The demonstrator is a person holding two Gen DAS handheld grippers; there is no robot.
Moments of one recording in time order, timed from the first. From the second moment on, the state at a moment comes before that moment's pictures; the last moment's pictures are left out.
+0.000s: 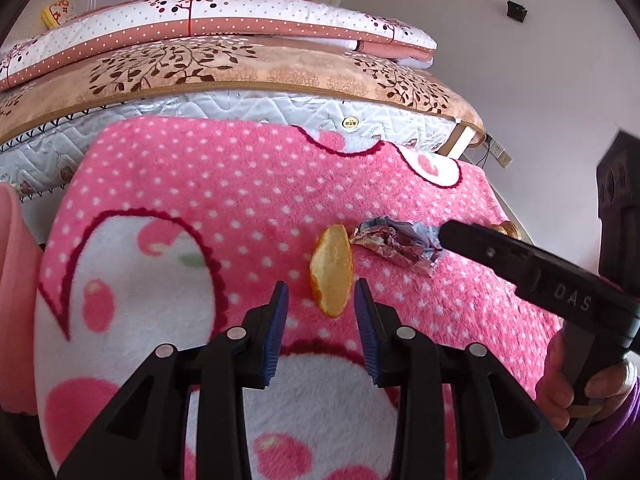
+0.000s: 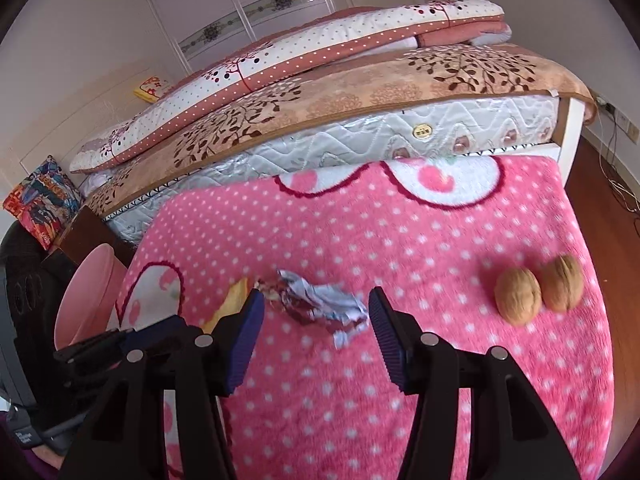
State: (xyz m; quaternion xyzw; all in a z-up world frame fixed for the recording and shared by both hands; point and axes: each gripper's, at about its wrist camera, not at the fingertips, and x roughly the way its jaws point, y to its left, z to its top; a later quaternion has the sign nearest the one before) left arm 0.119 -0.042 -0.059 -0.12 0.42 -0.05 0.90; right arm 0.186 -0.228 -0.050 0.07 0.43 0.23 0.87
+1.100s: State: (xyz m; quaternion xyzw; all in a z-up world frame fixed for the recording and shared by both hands) left arm 0.034 0.031 -0.037 -0.14 0.40 -0.01 0.91; right arm 0.156 -0.192 -0.046 0.01 0.46 0.27 0.85
